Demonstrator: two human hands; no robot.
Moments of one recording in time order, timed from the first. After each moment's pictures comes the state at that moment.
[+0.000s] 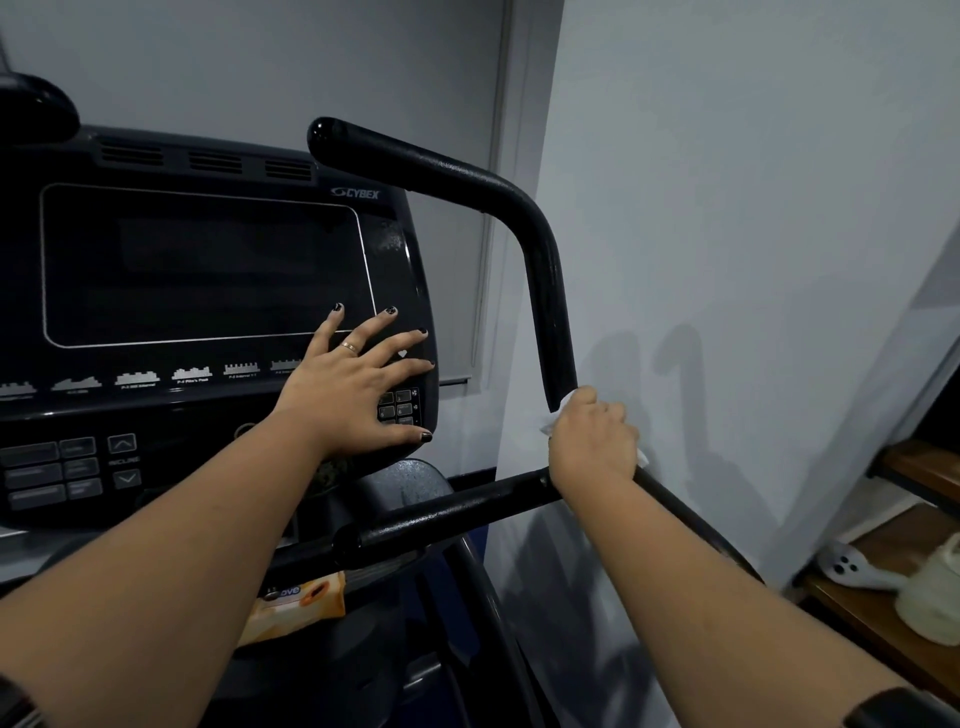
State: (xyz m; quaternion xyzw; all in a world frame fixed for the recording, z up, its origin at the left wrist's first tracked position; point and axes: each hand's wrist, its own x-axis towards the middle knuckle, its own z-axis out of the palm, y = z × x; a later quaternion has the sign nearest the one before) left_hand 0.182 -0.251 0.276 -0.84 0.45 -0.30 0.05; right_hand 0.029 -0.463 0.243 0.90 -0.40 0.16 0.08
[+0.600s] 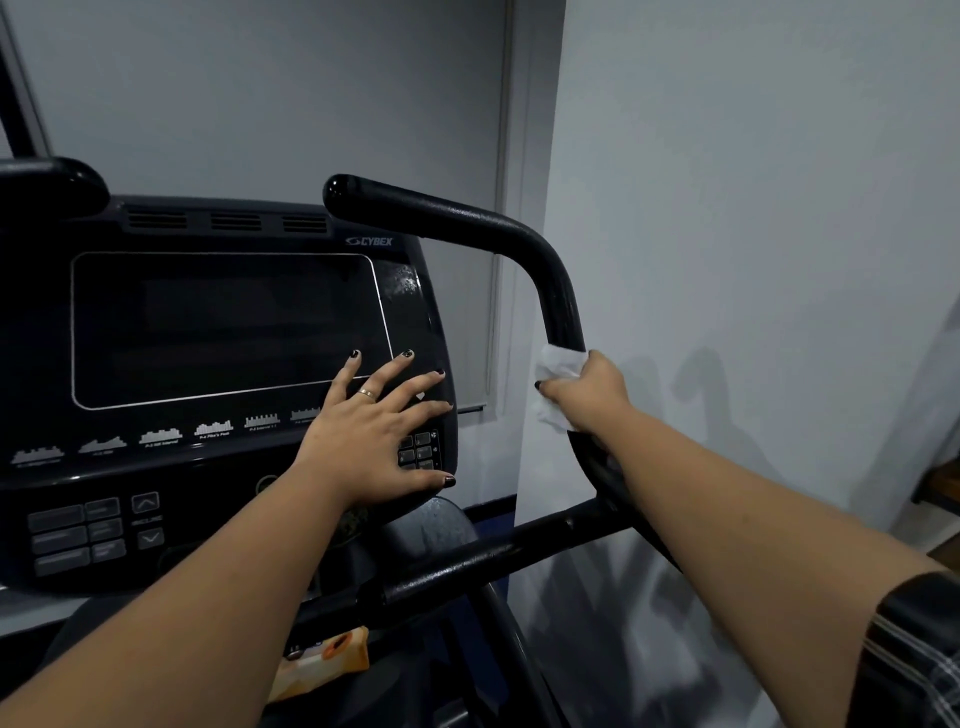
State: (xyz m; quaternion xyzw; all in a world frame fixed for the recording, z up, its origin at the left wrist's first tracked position) left_hand 0.179 -0.251 0.279 -0.85 0.45 -0.28 0.04; right_hand 0.079 -0.495 0.305 0.81 -0.30 0.30 -0.40
